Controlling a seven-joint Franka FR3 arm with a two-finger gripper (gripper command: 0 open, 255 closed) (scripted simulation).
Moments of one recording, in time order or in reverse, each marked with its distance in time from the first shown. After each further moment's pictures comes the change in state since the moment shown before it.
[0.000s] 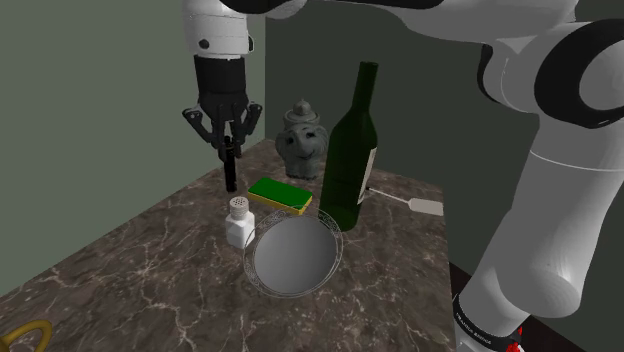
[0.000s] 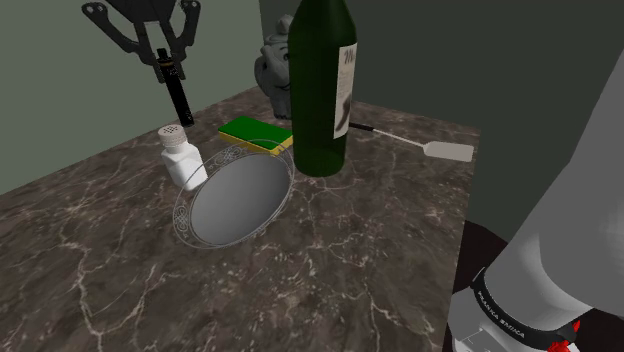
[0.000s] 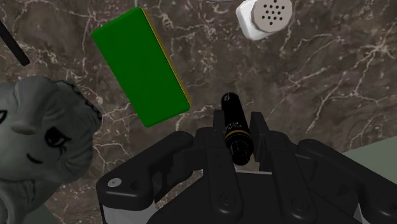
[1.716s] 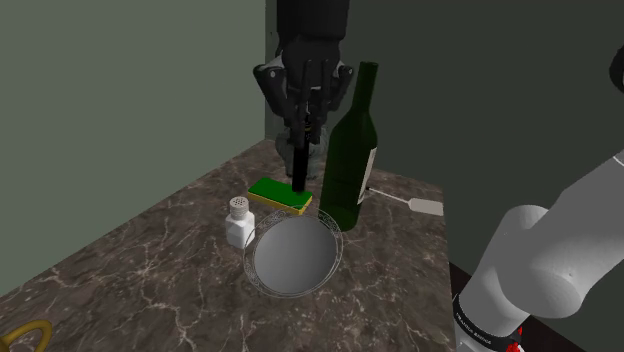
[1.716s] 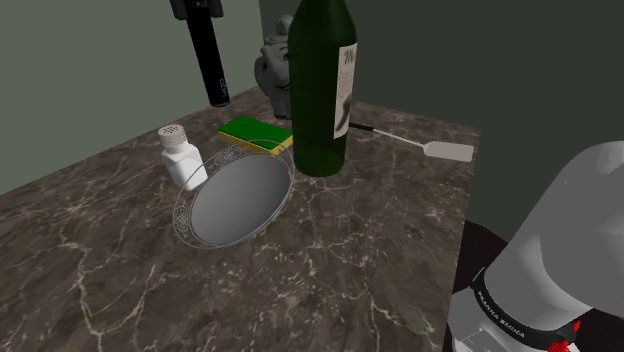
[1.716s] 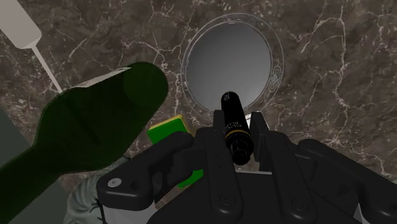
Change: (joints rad) arm 0.010 -0.474 -0.011 -0.229 0.230 -0.185 0.012
